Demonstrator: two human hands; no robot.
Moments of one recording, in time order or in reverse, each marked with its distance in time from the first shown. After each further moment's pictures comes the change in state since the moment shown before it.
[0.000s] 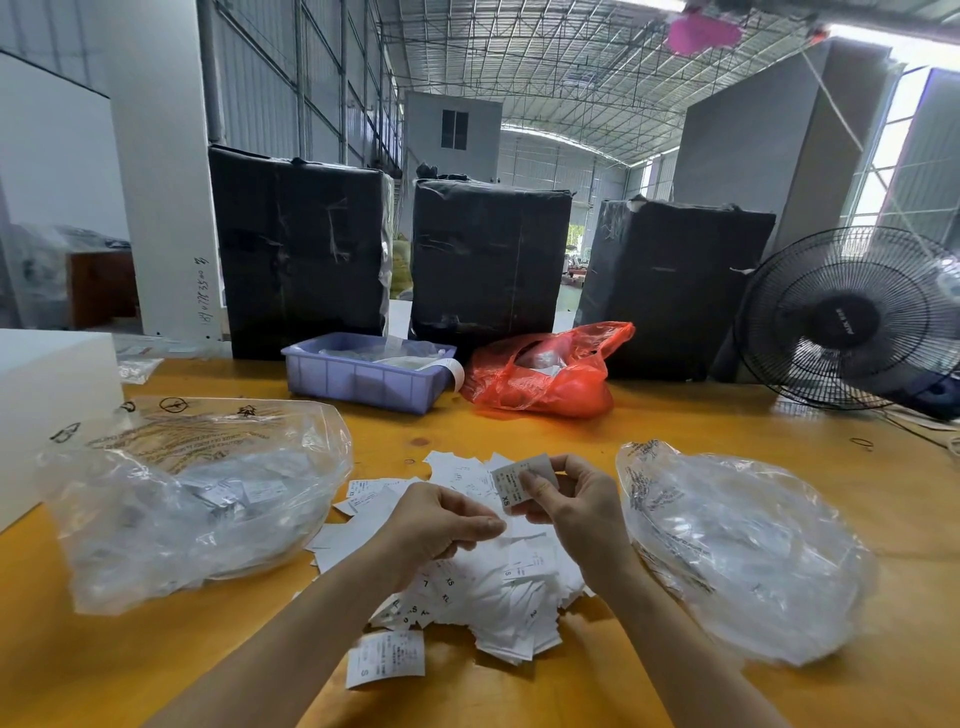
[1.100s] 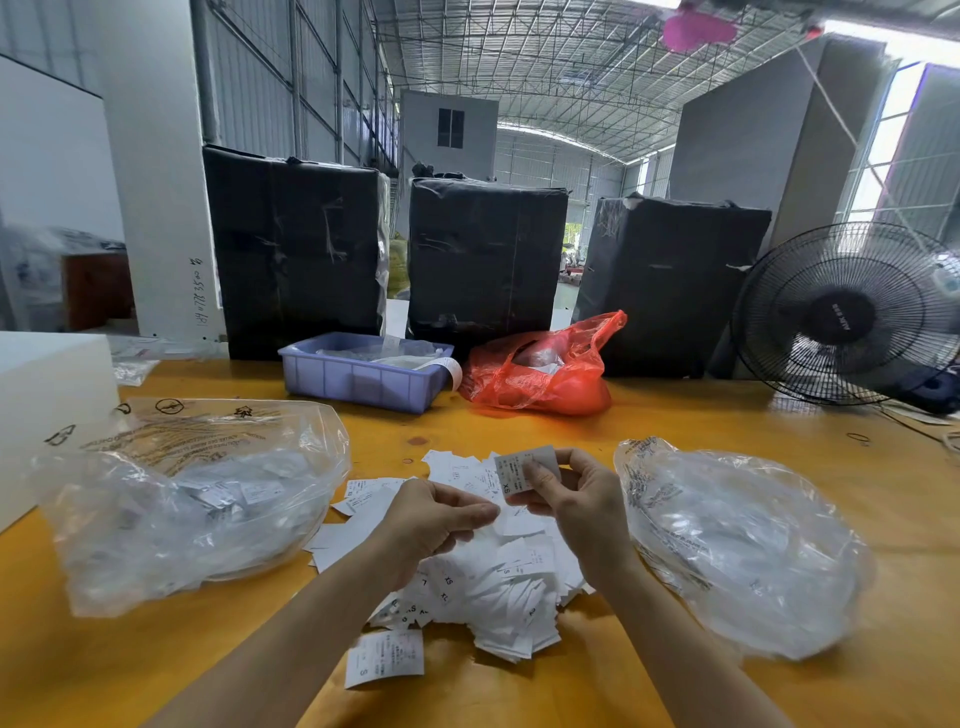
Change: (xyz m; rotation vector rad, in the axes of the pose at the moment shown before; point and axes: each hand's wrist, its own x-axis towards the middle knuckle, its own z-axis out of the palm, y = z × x) left_hand 0.003 -0.002 0.000 -0.106 0.038 0.001; right_hand 0.000 -0.004 0.000 0.089 0.033 -0.013
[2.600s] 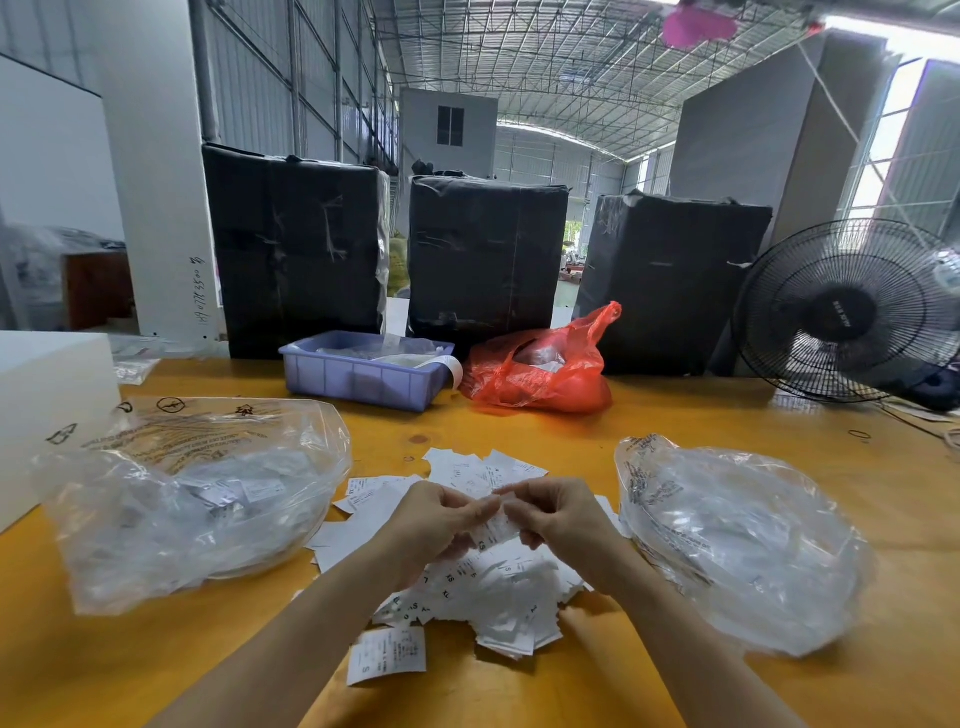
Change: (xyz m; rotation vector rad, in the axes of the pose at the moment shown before) left_hand -0.003 0.000 0.002 0.050 -0.055 -0.022; right_hand 0.002 0.009 -0.003 -0.255 -0.334 0.101
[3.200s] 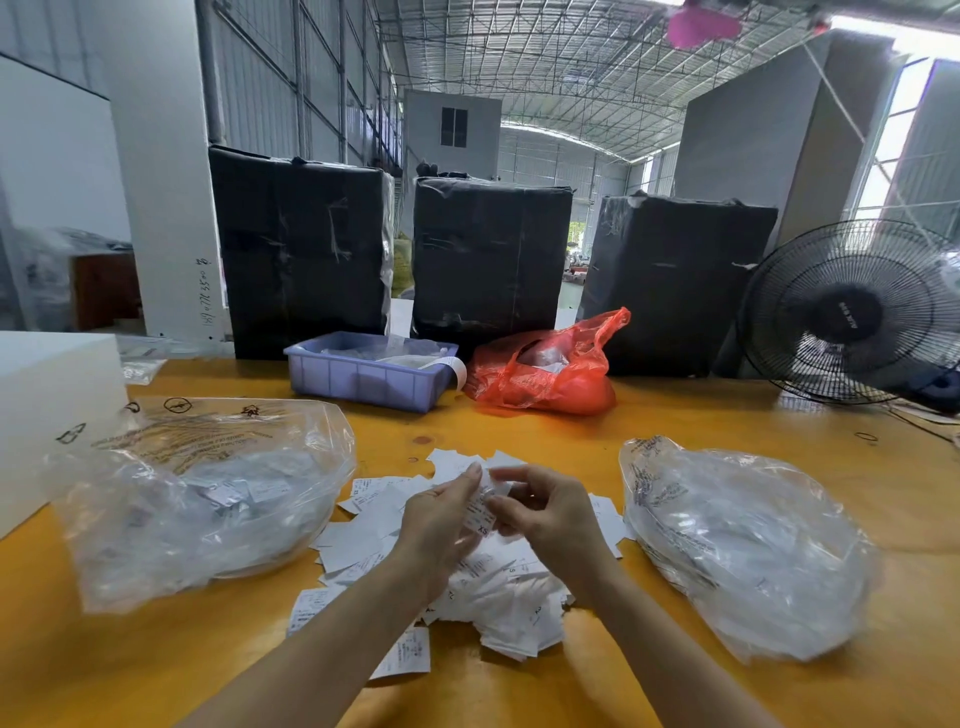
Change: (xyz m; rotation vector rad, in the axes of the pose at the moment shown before) left_hand 0.000 0.000 0.020 -0.505 0.233 -0.077; right_hand -0.002 -0.004 0.019 0.009 0.164 -0.122
